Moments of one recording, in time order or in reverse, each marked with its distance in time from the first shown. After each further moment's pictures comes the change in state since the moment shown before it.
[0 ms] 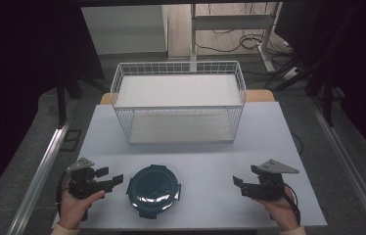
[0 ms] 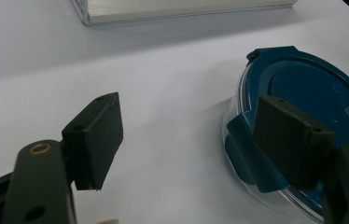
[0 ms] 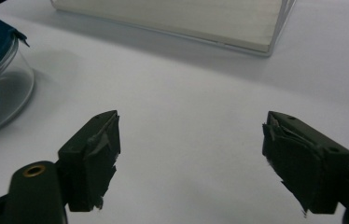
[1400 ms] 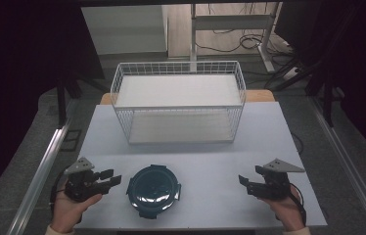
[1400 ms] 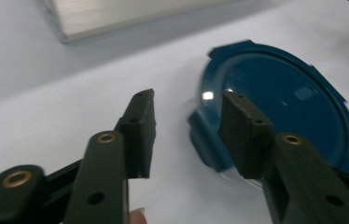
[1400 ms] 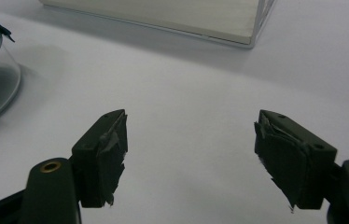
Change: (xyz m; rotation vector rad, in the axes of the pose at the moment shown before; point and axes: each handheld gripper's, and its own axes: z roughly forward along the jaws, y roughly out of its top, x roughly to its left) left arm -0.028 0.012 -0.023 0.044 -0.030 0.134; right arm -0.011 -0.001 -0.007 0.020 -0.024 0.011
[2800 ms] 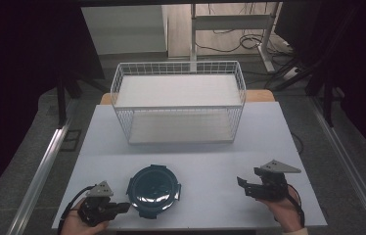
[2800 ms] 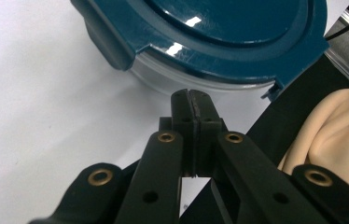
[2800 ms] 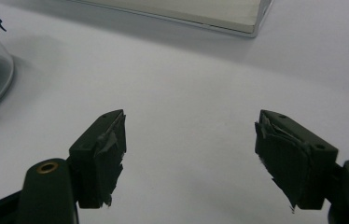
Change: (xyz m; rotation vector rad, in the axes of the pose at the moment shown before) left arm -0.031 -0.042 0.025 0.234 -0.139 0.108; right arm 0.004 -0.003 0.005 0.033 -0.011 0.003
